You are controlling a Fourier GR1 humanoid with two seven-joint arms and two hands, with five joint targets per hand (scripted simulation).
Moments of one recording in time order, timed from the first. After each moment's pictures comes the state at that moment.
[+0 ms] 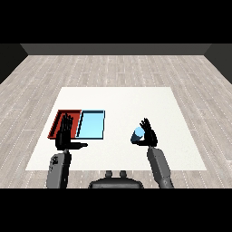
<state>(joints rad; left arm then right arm) -0.01 0.07 0.10 -1.65 0.15 -0.13 -0.37 -0.14 -0.01 -0.01 -1.22 -0.31 0.17 -0.31</state>
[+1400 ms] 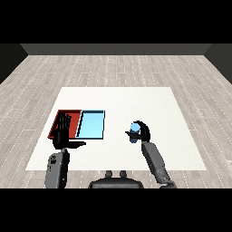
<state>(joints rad) -0.02 0.08 0.12 -1.68 0.16 -0.13 -0.33 -0.30 0.00 0.06 -1.02 -0.18 -0.20 -0.35</state>
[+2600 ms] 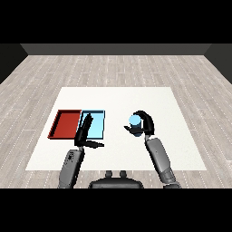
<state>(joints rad) -0.08 0.01 -0.11 -1.57 0.02 -0.06 -0.24 -0.31 -0.07 0.15 -1.45 0.03 -0.26 -0.09</state>
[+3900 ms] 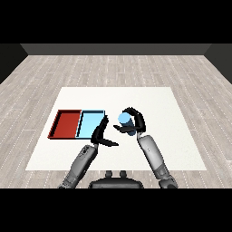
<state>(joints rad) -0.25 0.00 -0.36 -1.29 0.19 0.13 -0.26 -0.41 0.00 0.23 -1.47 0.14 -0.28 -0.02</state>
